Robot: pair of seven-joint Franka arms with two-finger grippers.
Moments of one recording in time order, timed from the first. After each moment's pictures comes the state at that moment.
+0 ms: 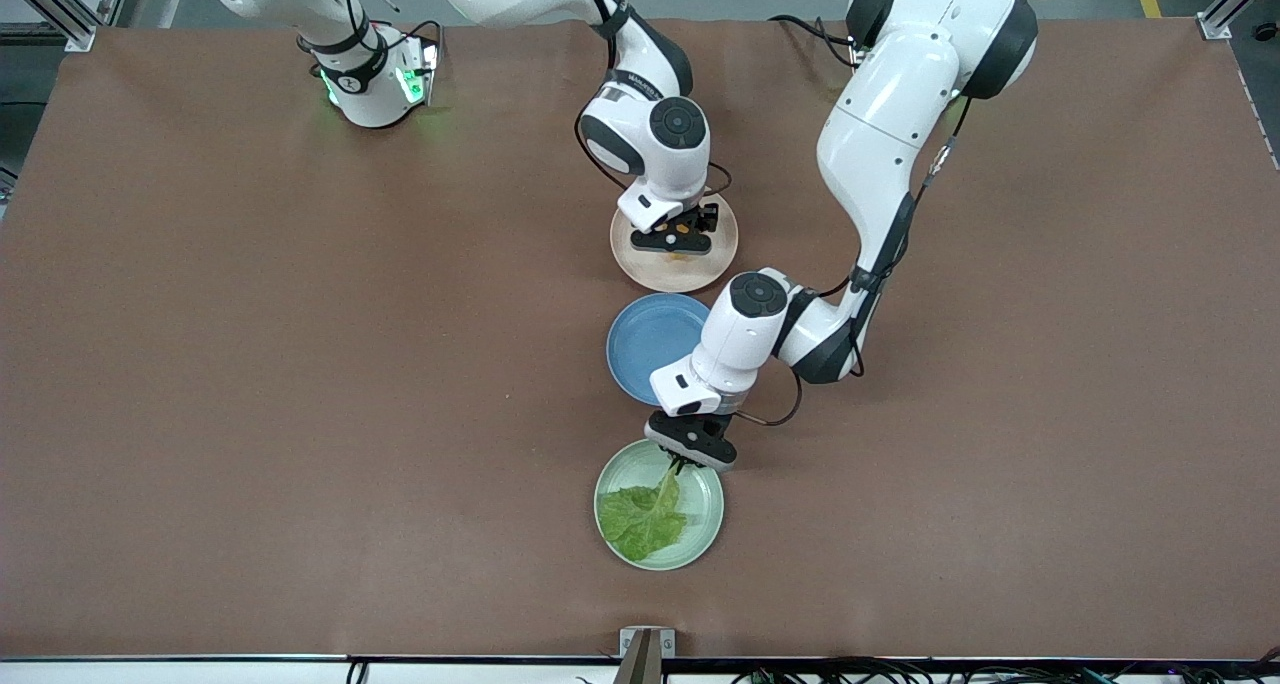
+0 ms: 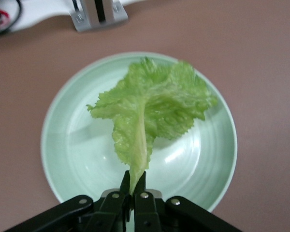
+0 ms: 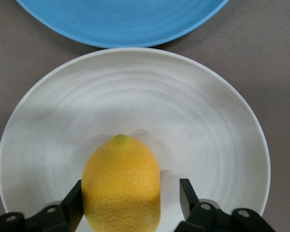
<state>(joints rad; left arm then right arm) -0.55 0.99 -0.03 -1.30 0.17 2.85 -0.30 0.96 0.67 0.07 -1.69 0.06 2.33 1.07</state>
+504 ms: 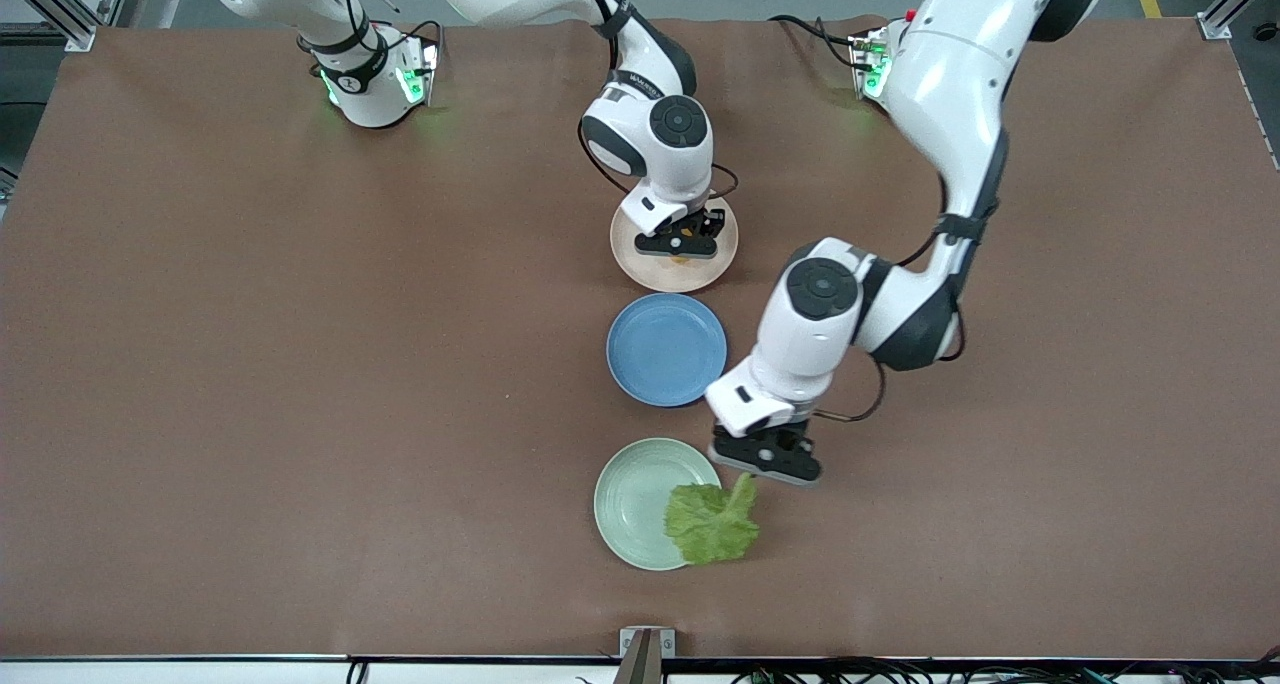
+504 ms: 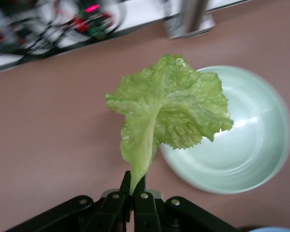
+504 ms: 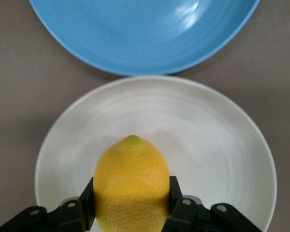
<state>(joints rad) -0.44 0.72 -0.03 -1.38 0.17 2.42 -0.30 0.95 0.66 0.05 -1.63 0.06 2.31 1.07</state>
